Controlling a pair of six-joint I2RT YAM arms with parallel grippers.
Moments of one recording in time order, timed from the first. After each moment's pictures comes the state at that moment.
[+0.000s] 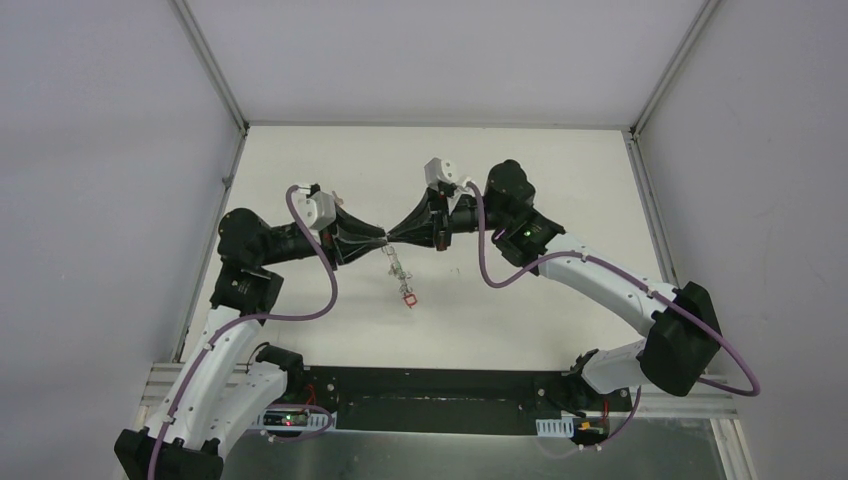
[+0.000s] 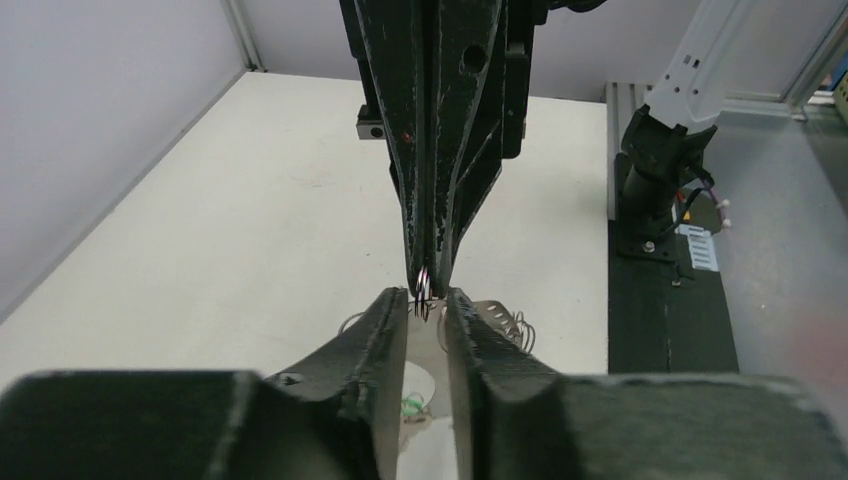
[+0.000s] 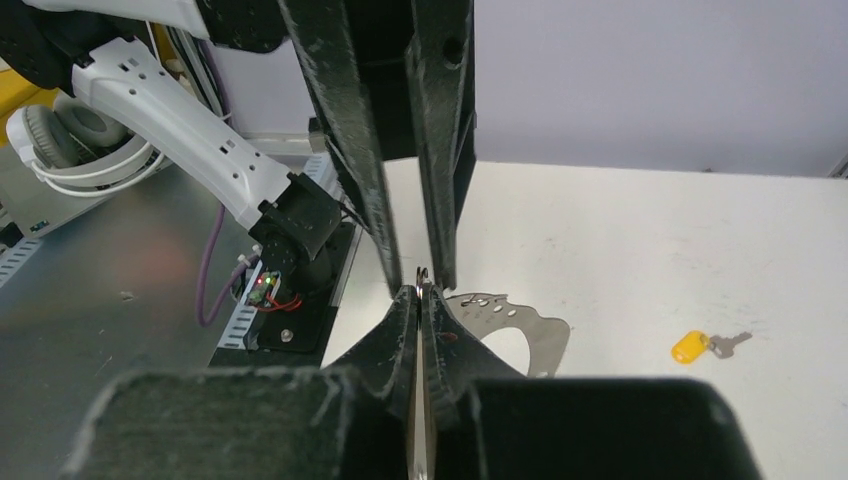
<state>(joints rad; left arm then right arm) -0.26 0.75 0.74 0.18 1.10 -0.17 0.81 1.40 1.11 0.36 -0.93 0.07</state>
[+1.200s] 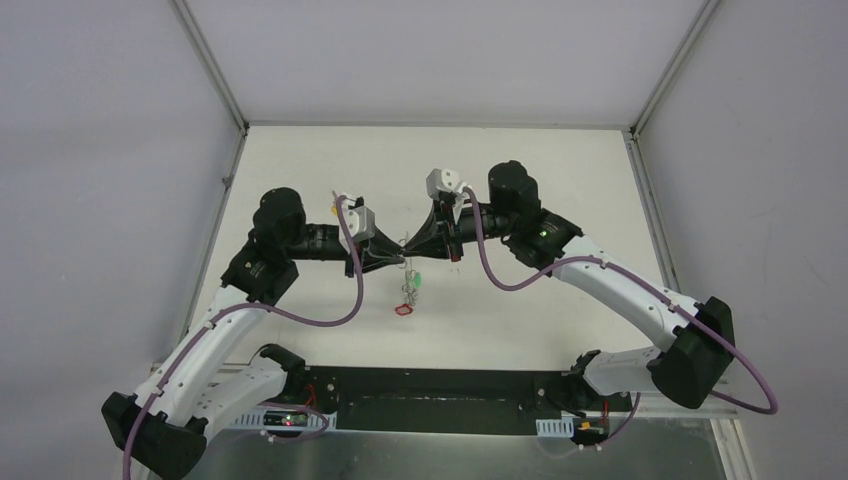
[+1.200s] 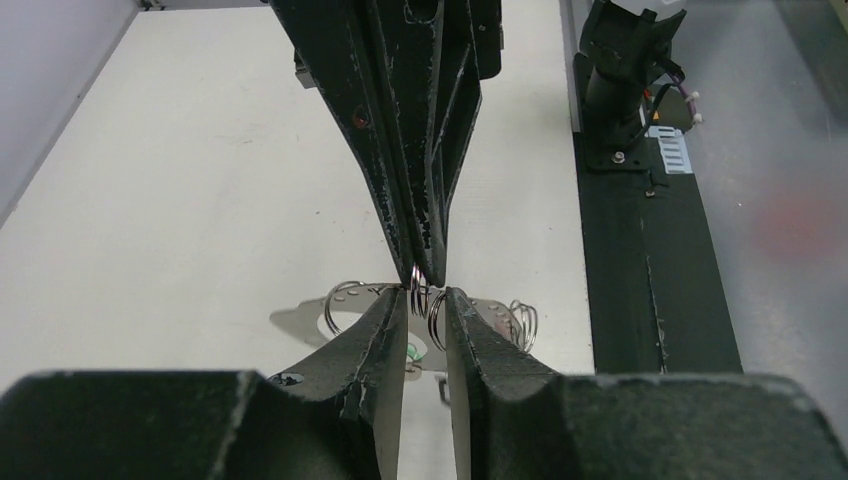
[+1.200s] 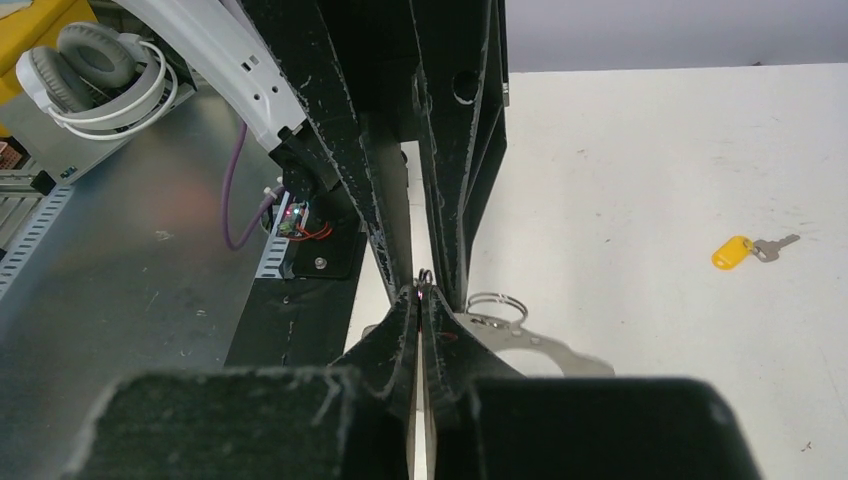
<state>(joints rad) -0.44 0.86 0.86 -0.18 1.05 0.19 0.80 1.33 1.15 -0.03 -0.92 -0.08</state>
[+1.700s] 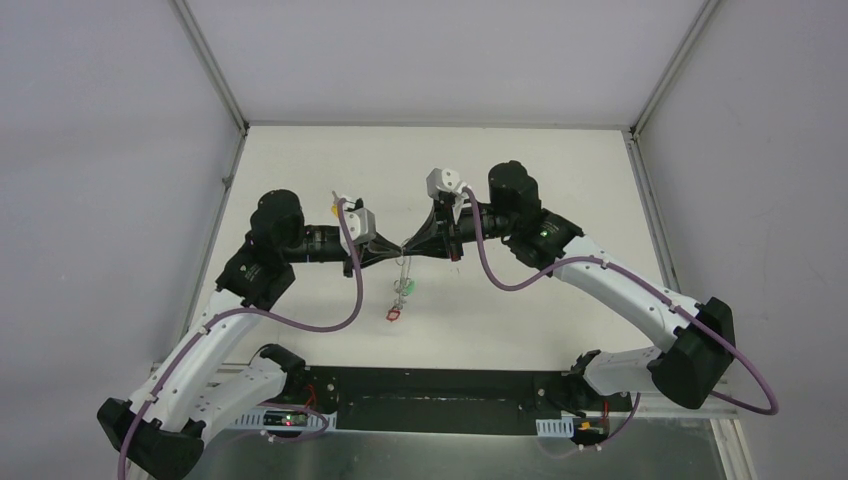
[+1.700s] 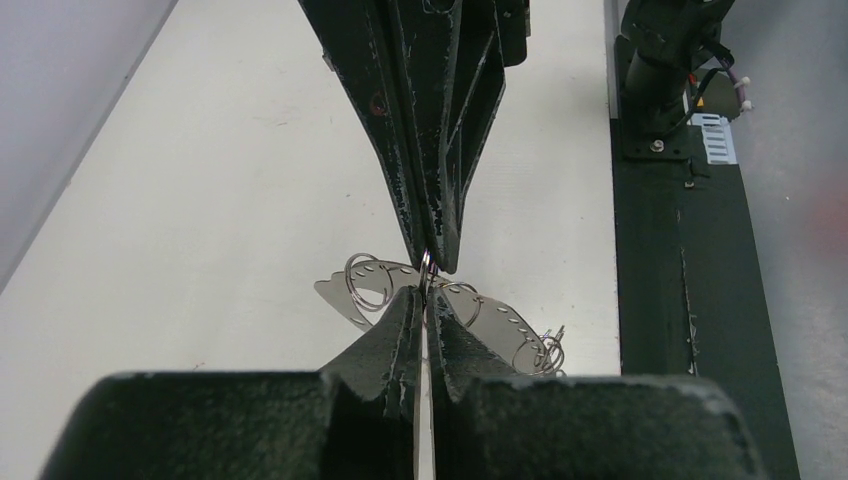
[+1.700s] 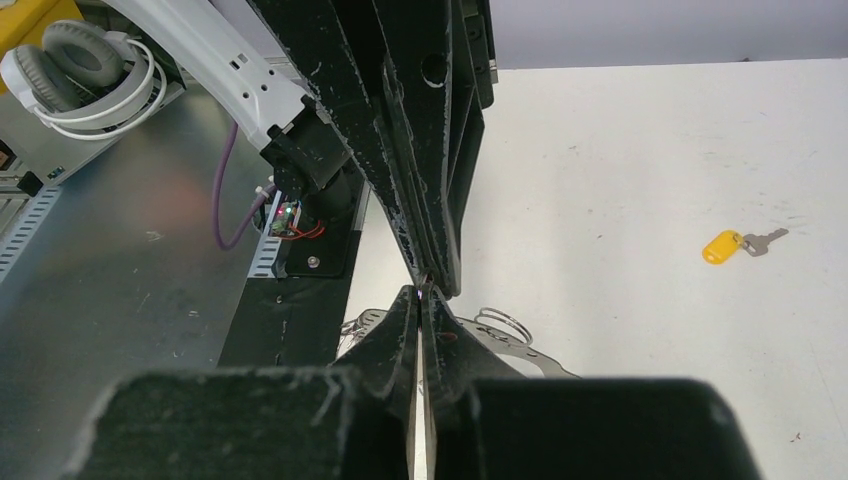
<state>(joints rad) -0.47 0.85 0.89 -0.27 0.94 0.26 0.80 1.32 1.15 -0.06 -0.90 -0.09</state>
